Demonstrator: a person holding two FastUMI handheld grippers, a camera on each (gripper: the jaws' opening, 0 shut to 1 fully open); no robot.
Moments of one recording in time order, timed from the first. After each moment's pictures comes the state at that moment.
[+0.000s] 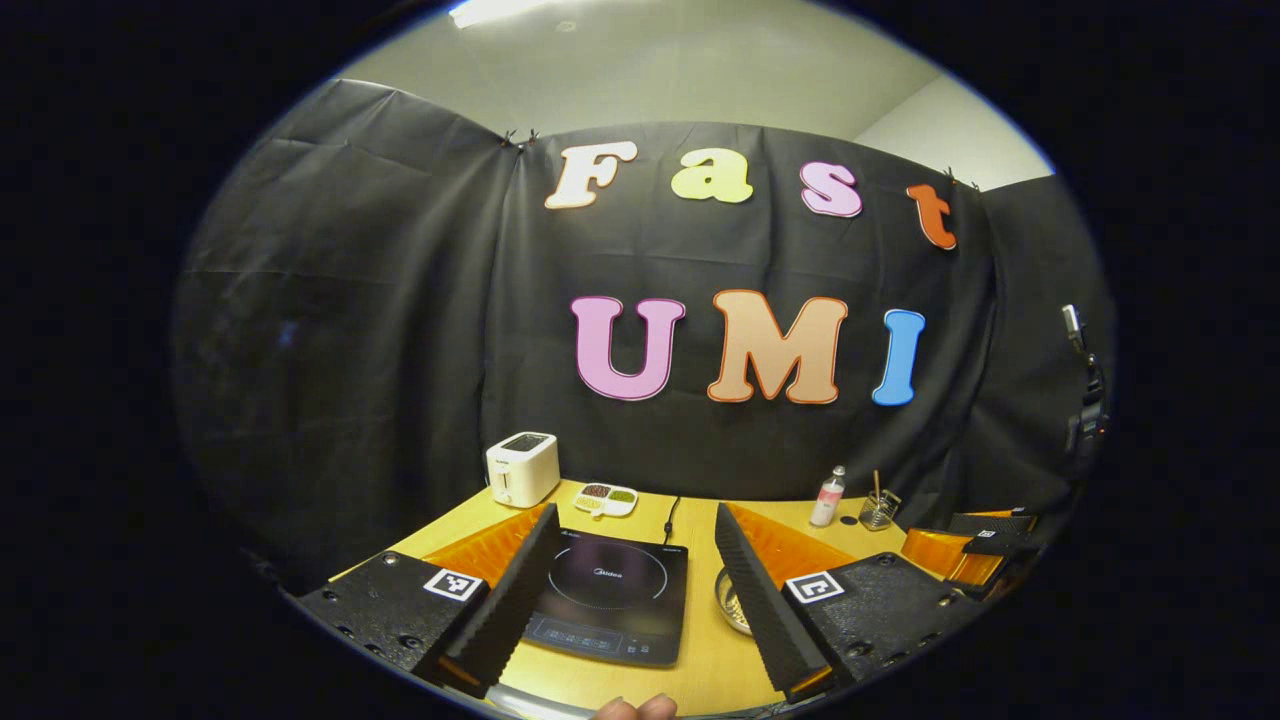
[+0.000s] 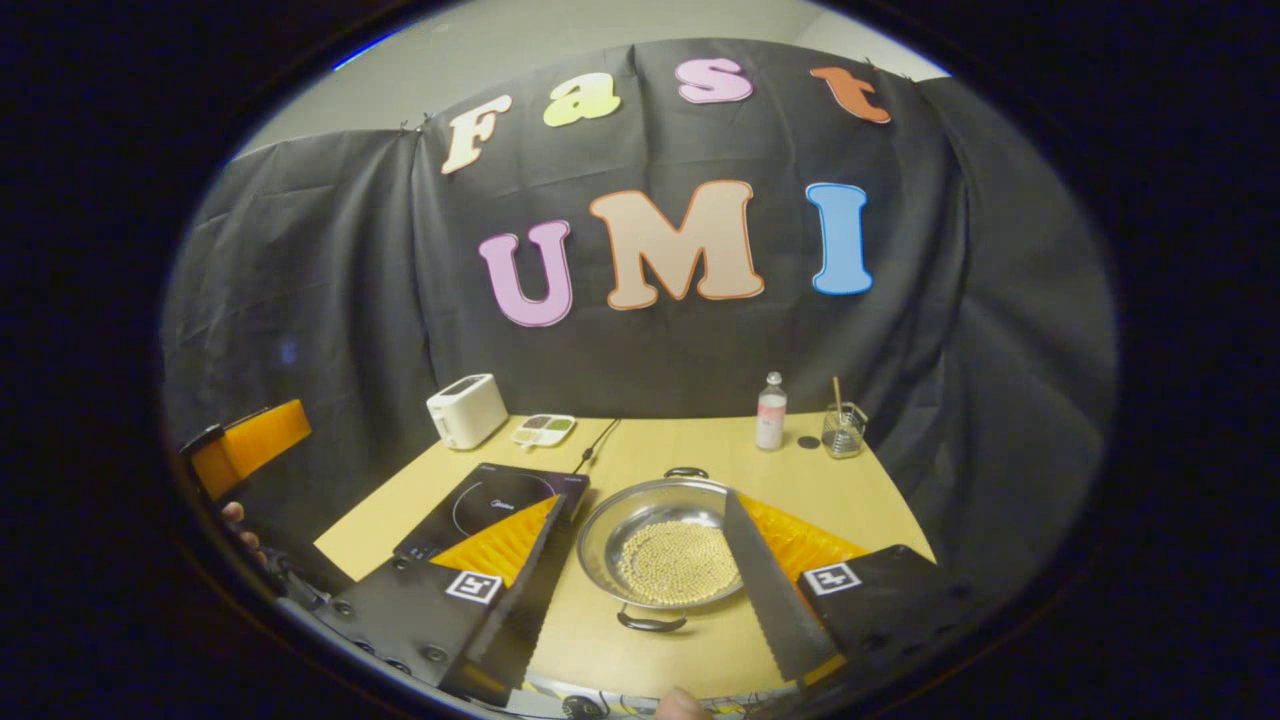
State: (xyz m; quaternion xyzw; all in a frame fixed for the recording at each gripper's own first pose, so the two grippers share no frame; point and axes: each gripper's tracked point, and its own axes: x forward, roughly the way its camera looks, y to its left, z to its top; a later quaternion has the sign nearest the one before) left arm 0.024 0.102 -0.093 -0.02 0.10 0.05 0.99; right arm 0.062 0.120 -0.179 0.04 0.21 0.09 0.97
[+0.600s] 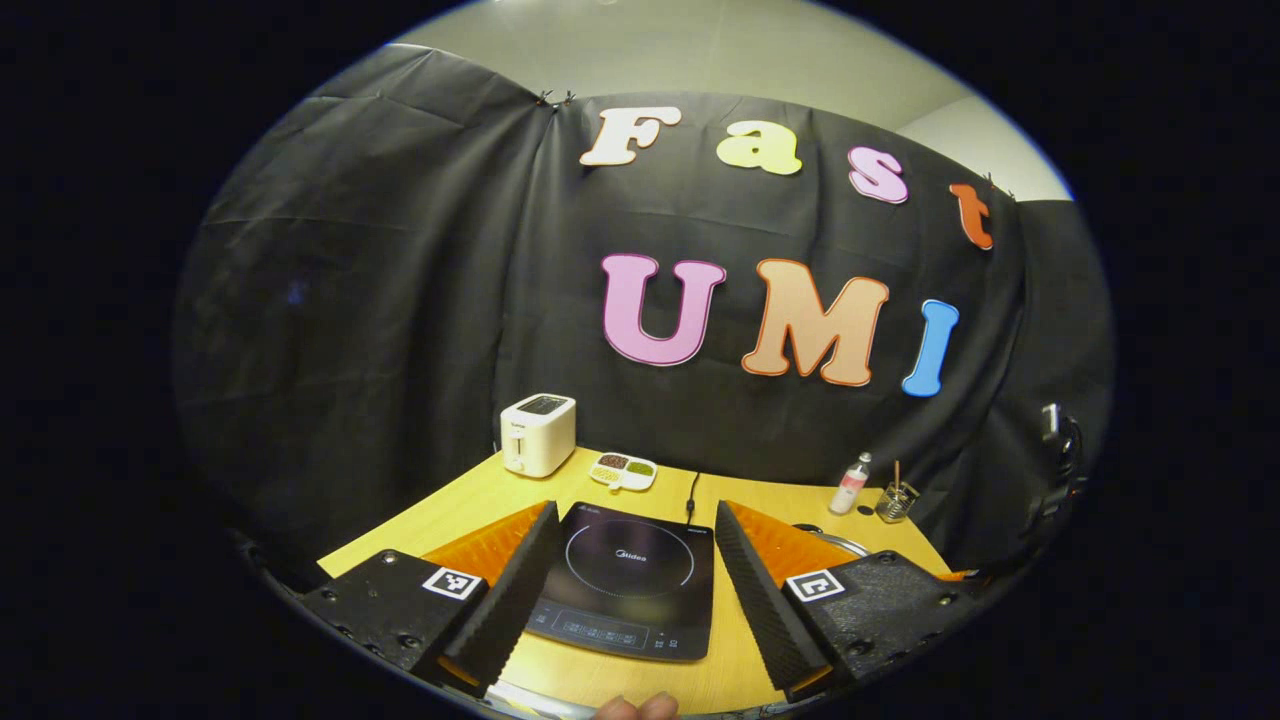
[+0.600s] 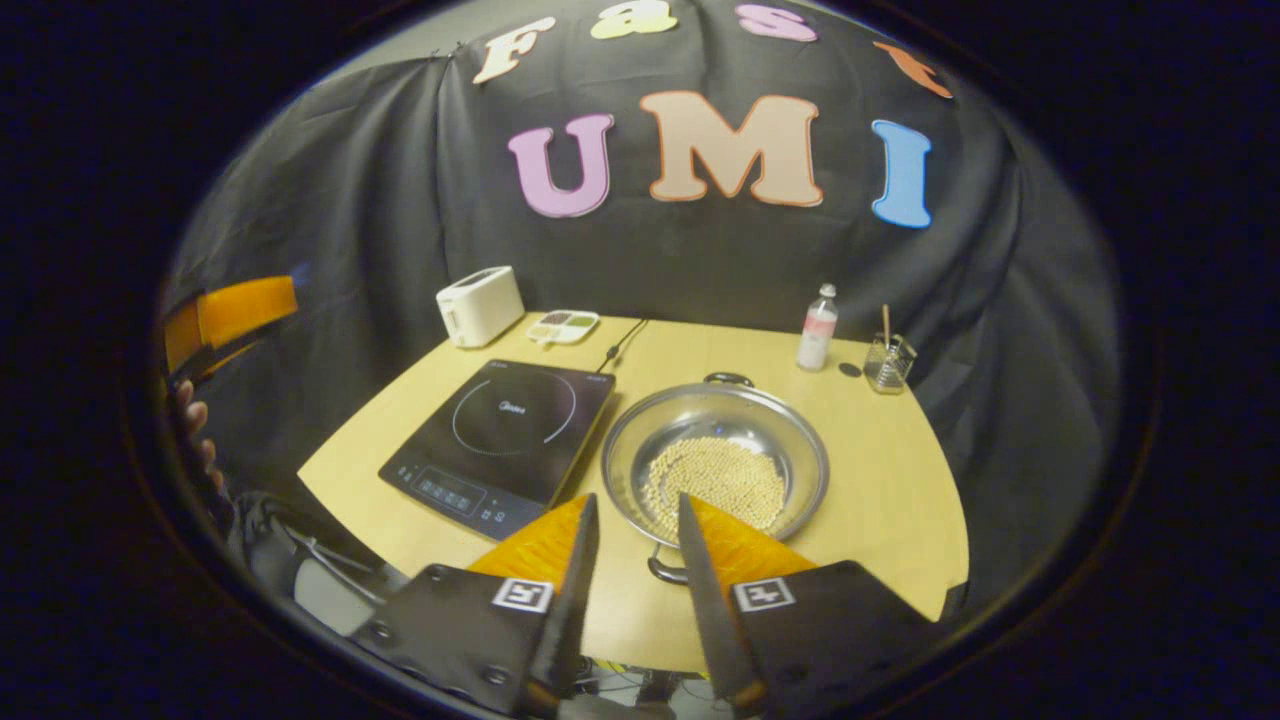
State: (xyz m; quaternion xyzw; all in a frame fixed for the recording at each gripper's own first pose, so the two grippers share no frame) left arm 0.038 0.151 -0.129 -0.07 0.13 0.08 0.99; right arm 0.050 0.168 -0.288 -0.02 0.33 0.13 0.94
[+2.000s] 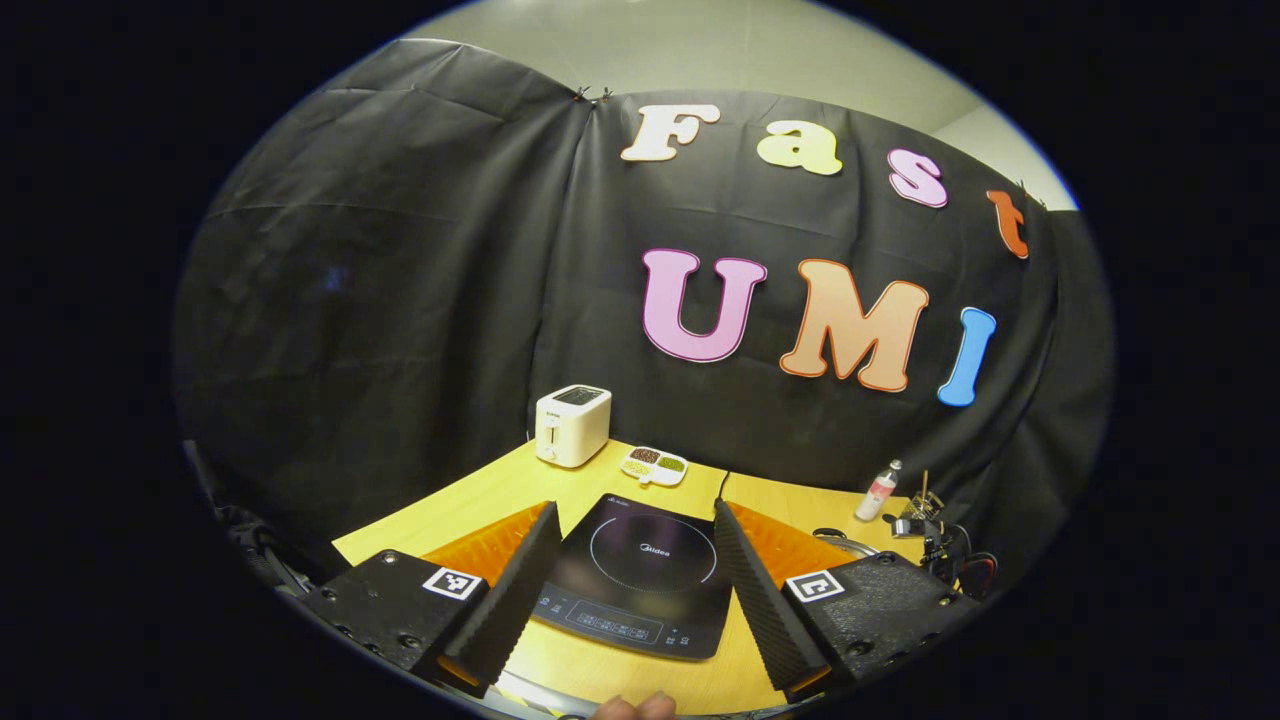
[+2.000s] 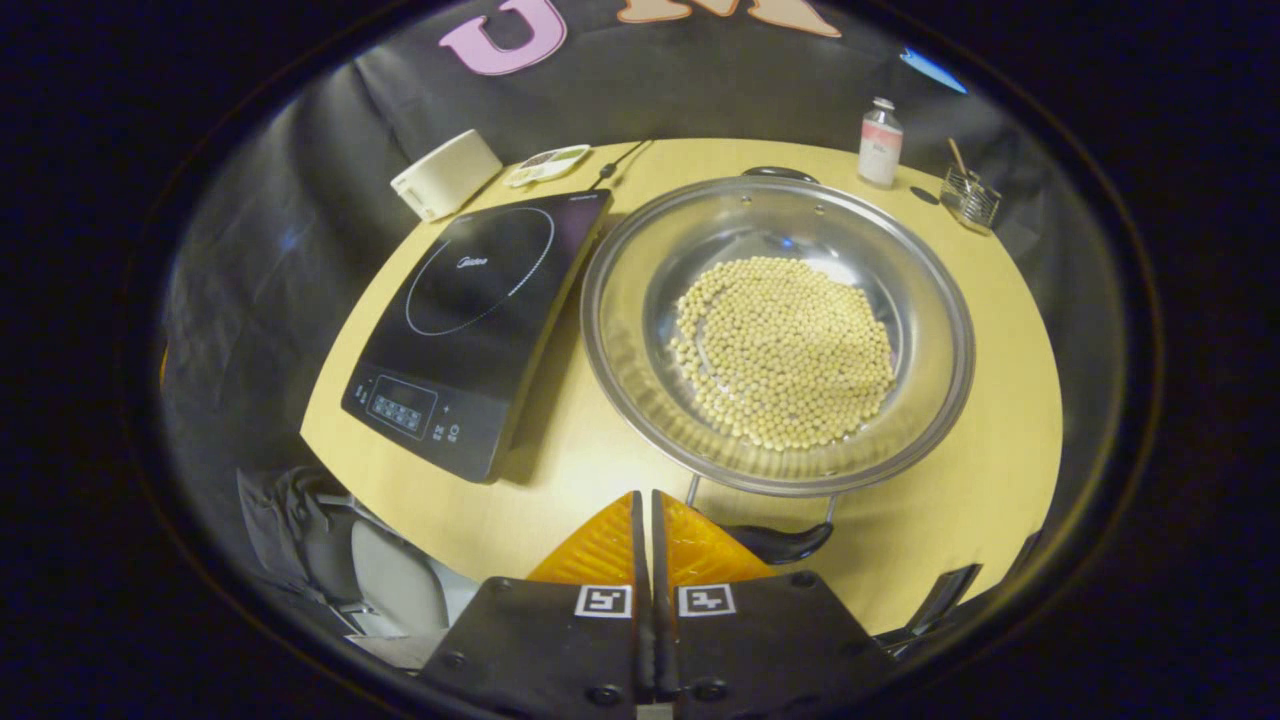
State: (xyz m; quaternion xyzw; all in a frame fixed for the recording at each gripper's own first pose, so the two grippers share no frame) left arm 0.032 0.168 -0.140 -0.07 0.14 0.14 0.98; right arm 0.050 0.176 -0.432 0.01 0.57 0.14 0.81
